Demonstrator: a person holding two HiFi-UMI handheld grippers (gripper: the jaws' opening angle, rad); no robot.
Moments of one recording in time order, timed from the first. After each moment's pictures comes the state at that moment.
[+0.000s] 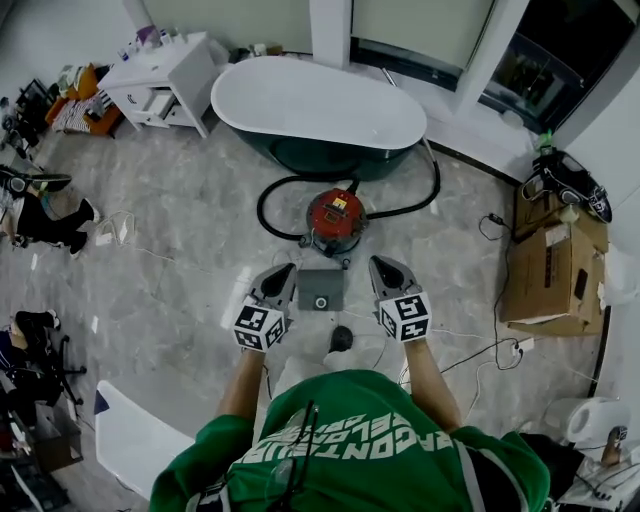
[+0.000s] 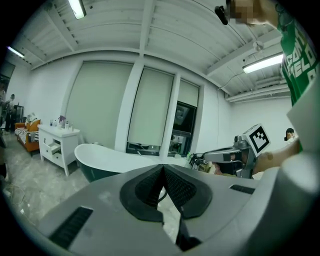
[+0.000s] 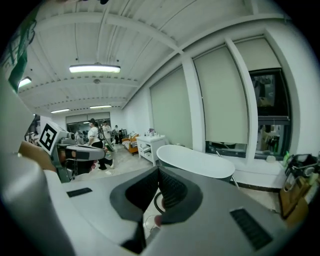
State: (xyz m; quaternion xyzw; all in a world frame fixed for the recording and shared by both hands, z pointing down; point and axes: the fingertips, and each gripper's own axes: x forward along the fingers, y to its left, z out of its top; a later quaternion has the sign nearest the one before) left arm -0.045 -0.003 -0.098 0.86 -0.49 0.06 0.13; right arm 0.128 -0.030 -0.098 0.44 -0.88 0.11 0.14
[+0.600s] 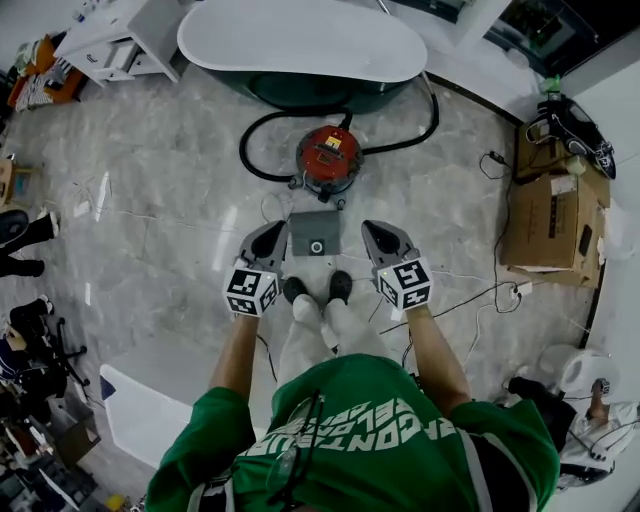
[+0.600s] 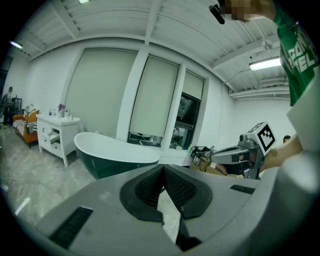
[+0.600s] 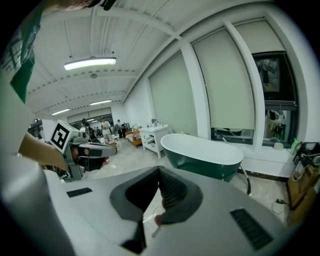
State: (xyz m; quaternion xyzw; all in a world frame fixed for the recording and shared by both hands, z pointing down) left arm -0.084 -0.055 -0.025 0.86 -0.47 0.08 0.17; right arm 0.084 -0.056 -0.027 0.42 -0.88 0.15 0.17
